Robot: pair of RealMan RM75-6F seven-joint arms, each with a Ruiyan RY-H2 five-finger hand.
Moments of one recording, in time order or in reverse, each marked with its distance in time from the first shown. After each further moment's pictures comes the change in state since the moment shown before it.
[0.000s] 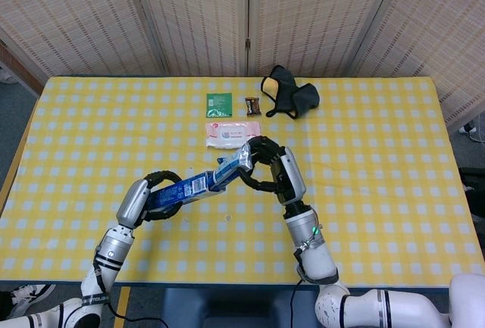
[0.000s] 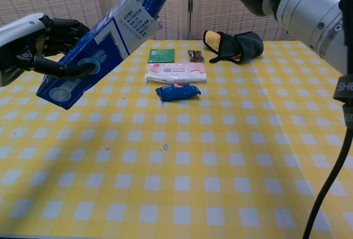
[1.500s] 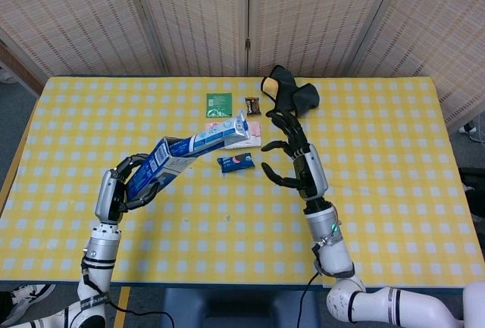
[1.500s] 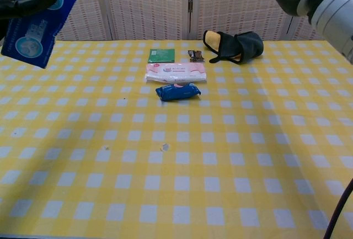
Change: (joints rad) left arm 0.069 -0.047 -0.090 -0.037 0.013 0.176 -0.354; right arm -0.067 0.071 -0.035 0.113 -0.148 0.047 0.140
